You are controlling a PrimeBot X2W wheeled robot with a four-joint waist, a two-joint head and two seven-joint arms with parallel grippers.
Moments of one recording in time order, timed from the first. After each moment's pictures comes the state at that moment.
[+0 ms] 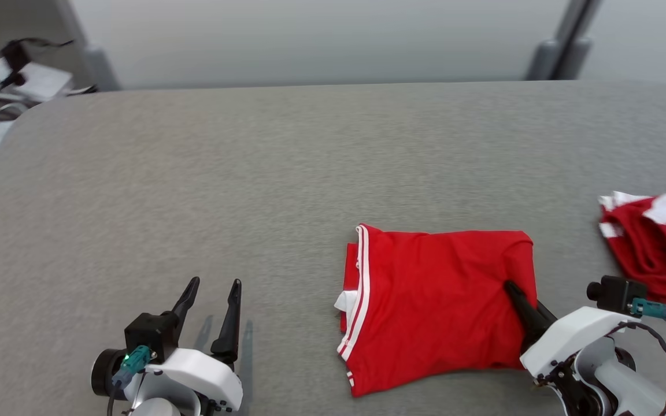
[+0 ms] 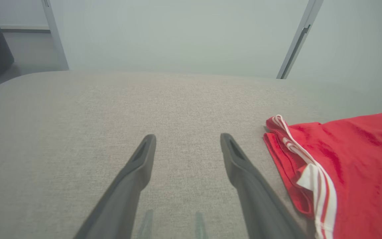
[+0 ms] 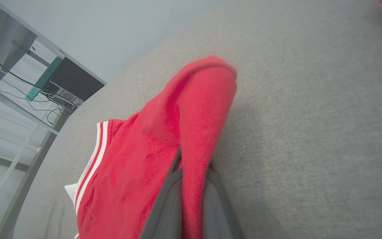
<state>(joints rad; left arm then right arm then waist) -0.17 0.04 -0.17 0.47 -0.25 -0.04 -0.26 -0.47 -0.35 0.84 0.68 1.32 0.13 -0.25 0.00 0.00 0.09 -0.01</state>
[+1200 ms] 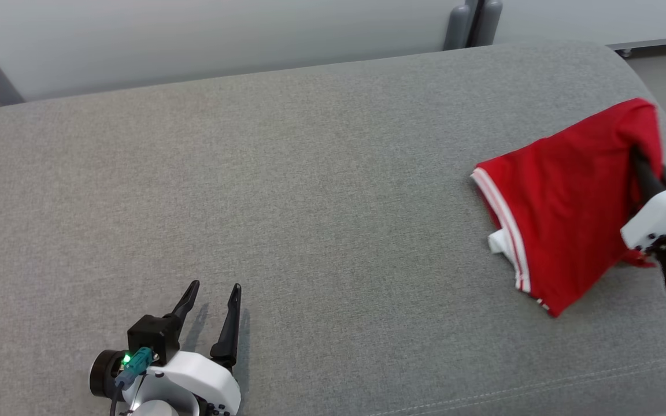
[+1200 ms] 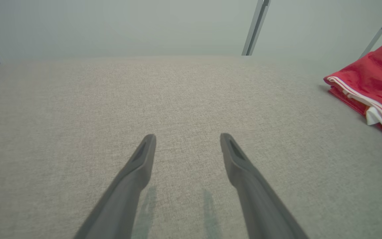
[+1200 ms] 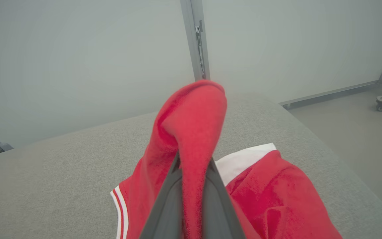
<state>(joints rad) -0.17 0.04 -0.16 0.49 -0.21 -0.06 -0.26 -0.80 -0.44 0.66 0.96 0.99 0.13 -0.25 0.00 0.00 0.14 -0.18</state>
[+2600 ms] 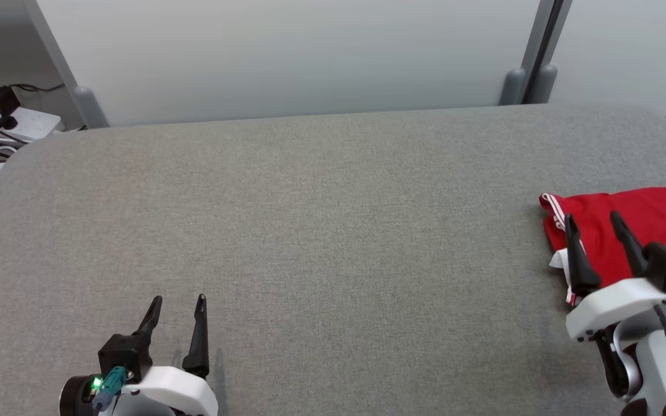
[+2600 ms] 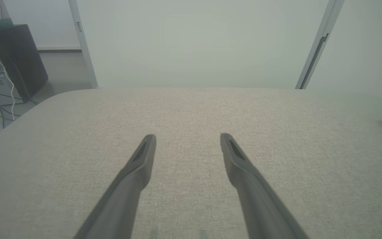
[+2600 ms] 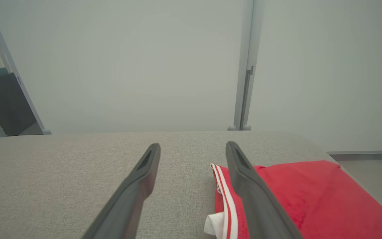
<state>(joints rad) -0.11 0.04 -0.07 0.44 -0.18 0.02 -0.26 -0.38 -0.16 0.03 0.56 0.21 0.13 -0.25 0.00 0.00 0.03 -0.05</state>
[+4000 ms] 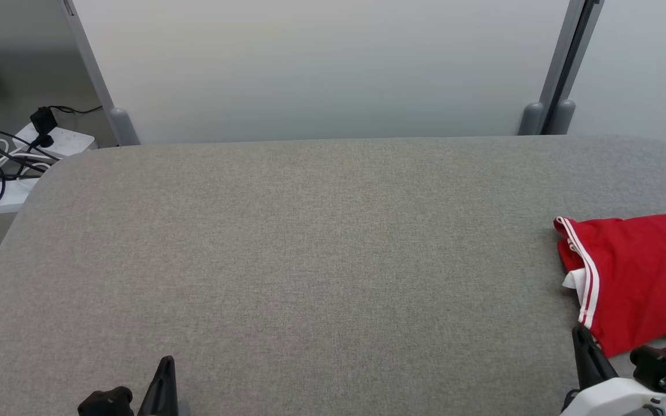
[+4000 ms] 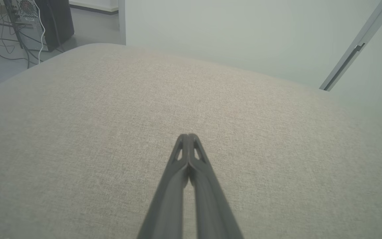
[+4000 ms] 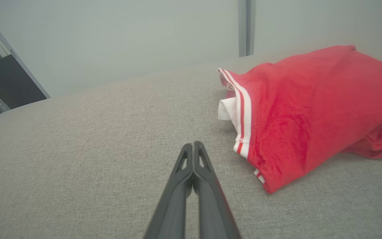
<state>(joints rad) 0.04 0.02 -0.01 0.43 -0.30 0.02 -0.22 -0.09 -0.09 0.00 0.55 0.30 0.13 -0.21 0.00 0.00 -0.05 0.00</state>
